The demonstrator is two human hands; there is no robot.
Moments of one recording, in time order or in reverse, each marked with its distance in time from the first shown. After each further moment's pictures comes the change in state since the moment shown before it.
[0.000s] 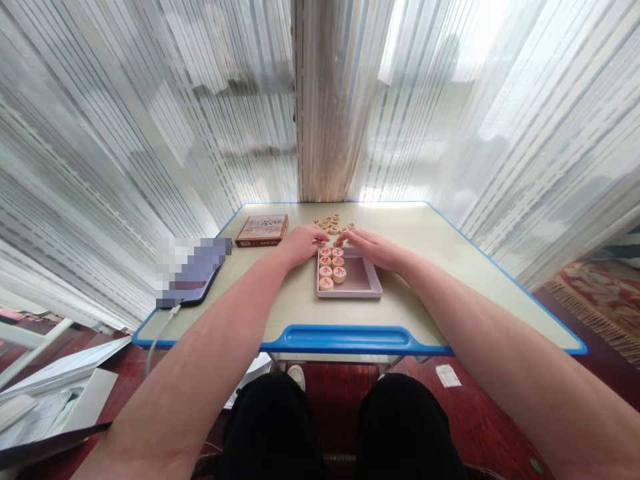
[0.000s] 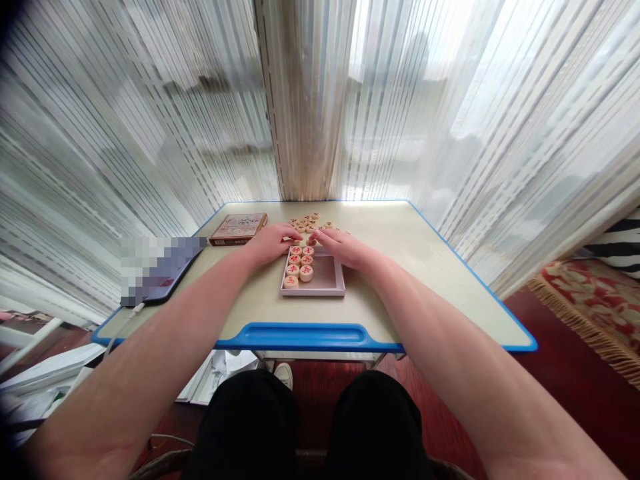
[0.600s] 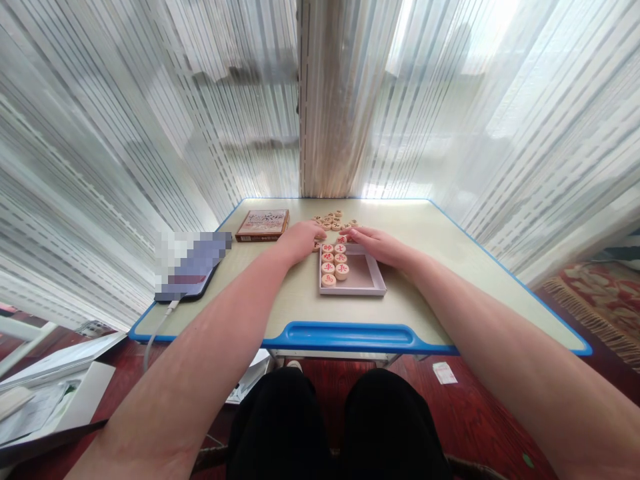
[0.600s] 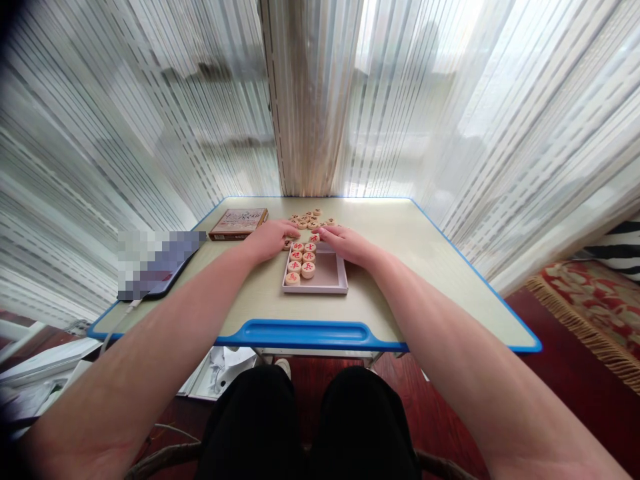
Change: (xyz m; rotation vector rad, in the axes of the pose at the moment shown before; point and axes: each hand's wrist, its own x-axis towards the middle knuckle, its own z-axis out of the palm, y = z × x) left_hand 0.000 -0.005 0.001 0.112 -0.036 -0.081; right_hand 0.003 0.002 -0.001 -0.020 0.011 0.134
